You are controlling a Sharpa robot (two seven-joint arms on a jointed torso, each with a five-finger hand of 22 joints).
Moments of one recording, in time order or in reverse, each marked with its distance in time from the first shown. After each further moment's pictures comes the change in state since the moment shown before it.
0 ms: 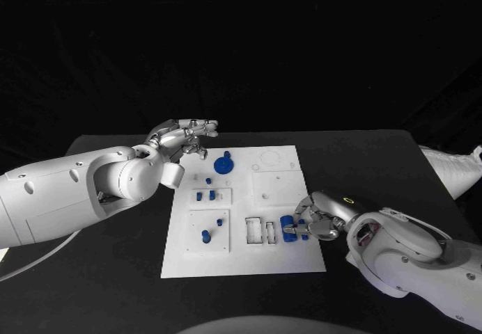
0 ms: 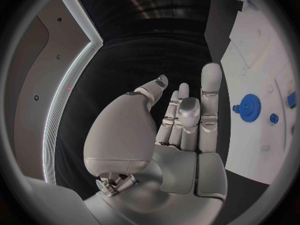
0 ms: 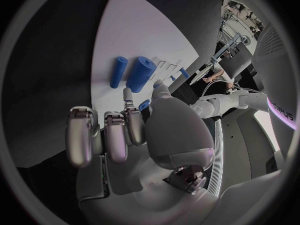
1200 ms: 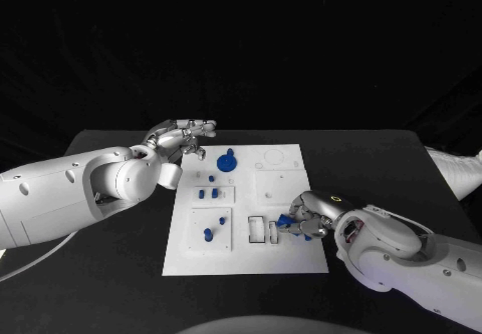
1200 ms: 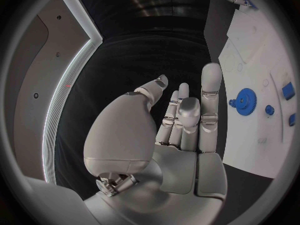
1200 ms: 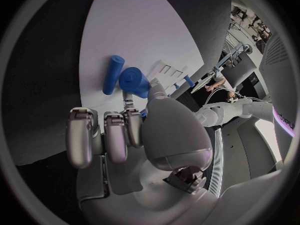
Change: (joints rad) left arm 0.000 -0.013 0.000 0.011 0.000 0.000 -0.002; left_hand 0.000 0.000 0.000 0.000 0.000 0.000 0.000 0.004 0.000 0.000 0.000 0.006 0.000 0.000 0.000 0.000 0.000 0.000 -0.004 0.004 0.000 -0.001; right arm -0.006 0.068 0.006 -0.041 -0.066 0.047 -0.052; right_hand 0.105 0.080 0.034 -0.067 -0.009 0.033 -0.026 0.059 0.045 0.016 -0.016 0.009 0.005 0.000 0.000 0.009 0.000 0.000 0.000 0.000 0.022 -0.001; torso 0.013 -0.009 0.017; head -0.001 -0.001
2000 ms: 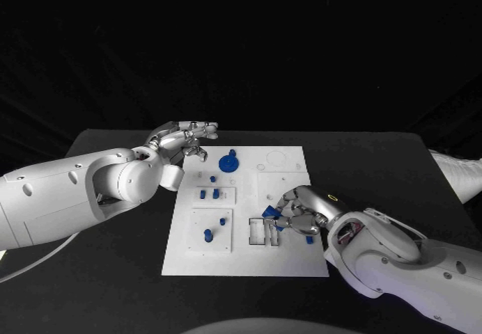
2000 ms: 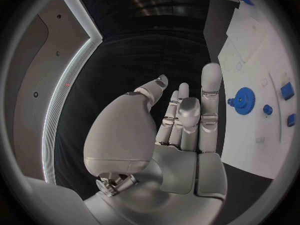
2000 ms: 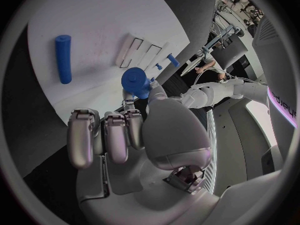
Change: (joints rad) left arm 0.000 0.003 0.000 0.000 0.000 0.000 -0.001; left_hand 0.000 0.000 0.000 0.000 0.000 0.000 0.000 0.000 0.000 0.000 0.000 0.005 0.001 0.000 0.000 0.000 -0.002 0.000 0.000 0.000 0.000 -0.001; right arm 0.000 0.022 0.005 0.045 0.094 -0.166 0.062; right_hand -0.024 0.024 0.019 0.034 0.034 0.020 0.020 0.027 0.017 0.006 -0.022 0.016 -0.001 -0.002 -0.027 0.000 0.001 0.000 0.002 -0.024 0.005 0.000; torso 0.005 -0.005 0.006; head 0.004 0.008
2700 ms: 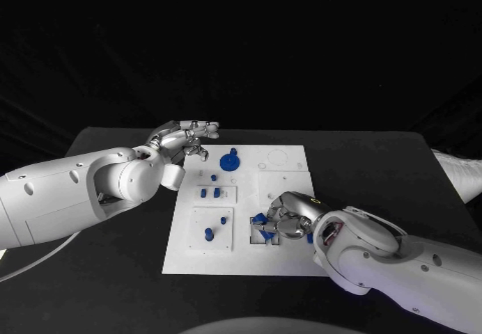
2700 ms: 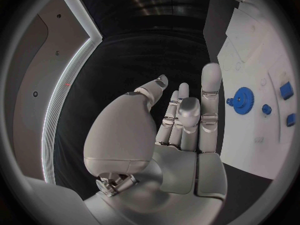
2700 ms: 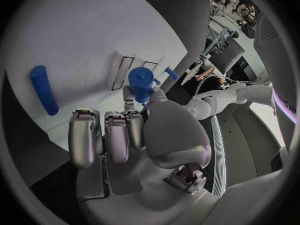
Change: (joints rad) left arm 0.000 0.003 0.000 0.000 0.000 0.000 0.000; left_hand 0.000 0.000 0.000 0.000 0.000 0.000 0.000 0.000 0.000 0.000 0.000 0.000 0.000 0.000 0.000 0.000 0.000 0.000 0.000 0.000 0.000 0.000; right arm 0.002 0.084 0.001 -0.038 0.030 0.129 -0.068; right_hand -0.051 0.050 0.004 0.024 0.009 0.013 0.009 0.031 0.025 -0.010 -0.010 0.026 -0.004 0.002 -0.020 0.000 0.000 0.000 -0.004 -0.018 0.000 0.001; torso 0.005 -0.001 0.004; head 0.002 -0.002
